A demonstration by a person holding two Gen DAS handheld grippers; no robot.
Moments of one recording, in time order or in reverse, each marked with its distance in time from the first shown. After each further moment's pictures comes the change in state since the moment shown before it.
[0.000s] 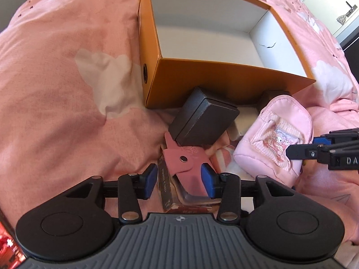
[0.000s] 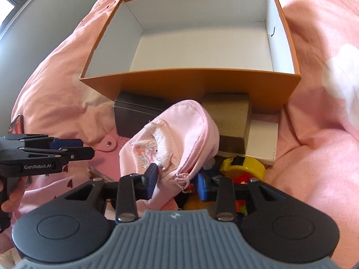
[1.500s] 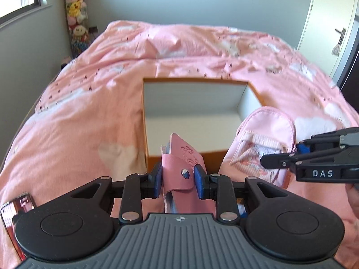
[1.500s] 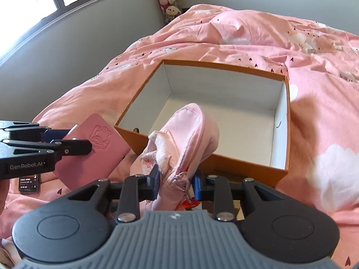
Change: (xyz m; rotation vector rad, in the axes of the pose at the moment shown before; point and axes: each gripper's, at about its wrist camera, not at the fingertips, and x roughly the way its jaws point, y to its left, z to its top) left arm -0.099 -0.066 -0.006 0.066 -0.440 0.137; right arm -0.071 0.032 0.018 -0.255 -0.313 -0.014
